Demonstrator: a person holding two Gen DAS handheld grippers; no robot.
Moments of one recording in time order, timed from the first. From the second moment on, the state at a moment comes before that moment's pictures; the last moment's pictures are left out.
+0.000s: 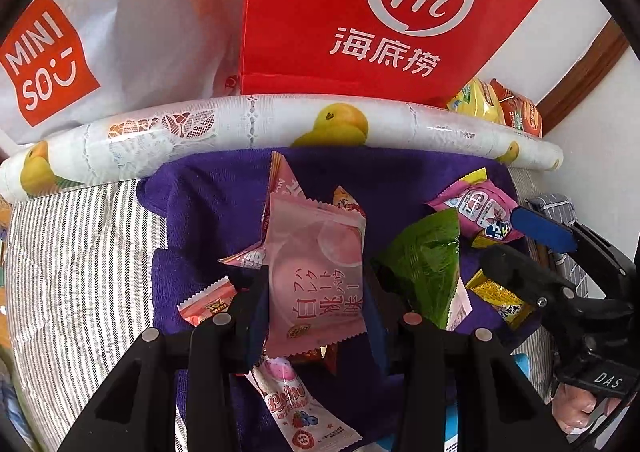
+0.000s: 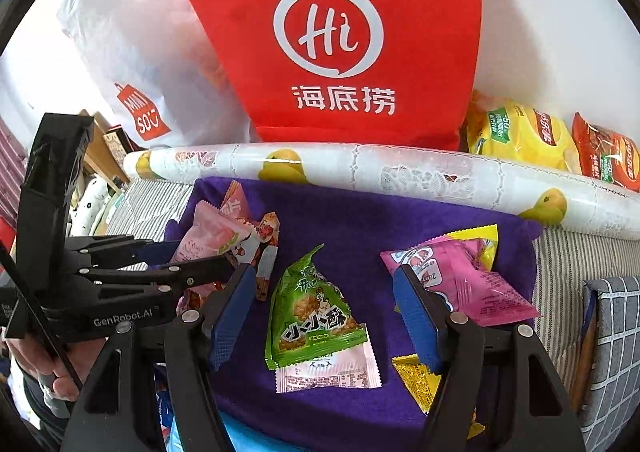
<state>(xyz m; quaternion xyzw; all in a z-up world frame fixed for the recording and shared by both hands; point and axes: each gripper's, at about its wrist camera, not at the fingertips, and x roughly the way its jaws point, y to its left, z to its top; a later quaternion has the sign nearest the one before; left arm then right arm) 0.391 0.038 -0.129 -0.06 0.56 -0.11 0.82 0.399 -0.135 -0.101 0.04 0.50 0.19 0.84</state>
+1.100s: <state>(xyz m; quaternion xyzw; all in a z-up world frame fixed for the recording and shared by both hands) 0.389 0.048 -0.115 -0.08 0.54 -0.12 0.83 0.399 -0.133 -0.102 0.01 0.49 0.16 0.86</state>
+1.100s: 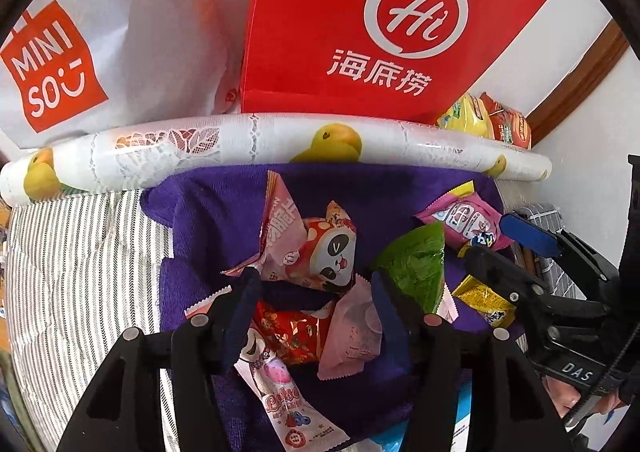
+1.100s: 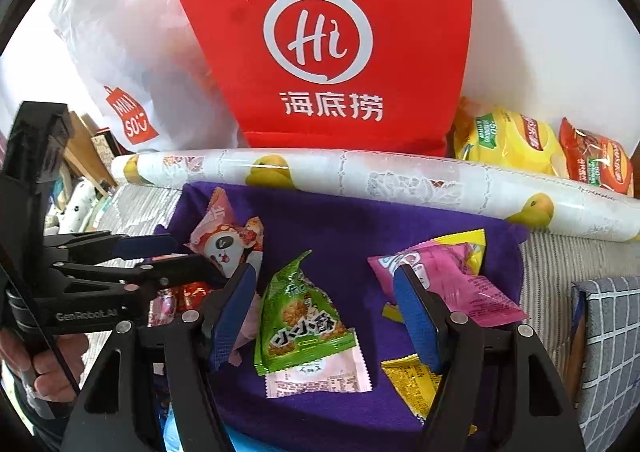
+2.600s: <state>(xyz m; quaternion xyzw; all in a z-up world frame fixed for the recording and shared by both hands) 0.233 0.053 -0.012 -0.06 0.45 -0.14 0.88 0.209 -0.168 0.007 0.05 0.42 0.05 0.90</state>
